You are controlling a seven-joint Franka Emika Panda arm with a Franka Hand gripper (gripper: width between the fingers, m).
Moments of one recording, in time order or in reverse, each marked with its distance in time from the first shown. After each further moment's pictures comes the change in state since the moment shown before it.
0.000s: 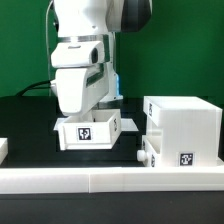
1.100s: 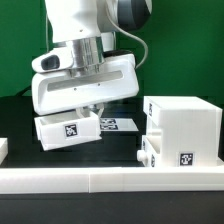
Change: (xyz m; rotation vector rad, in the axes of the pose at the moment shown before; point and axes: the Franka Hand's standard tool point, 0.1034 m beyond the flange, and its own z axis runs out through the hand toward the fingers) arm -0.002 -0.016 0.004 0.047 0.062 0.994
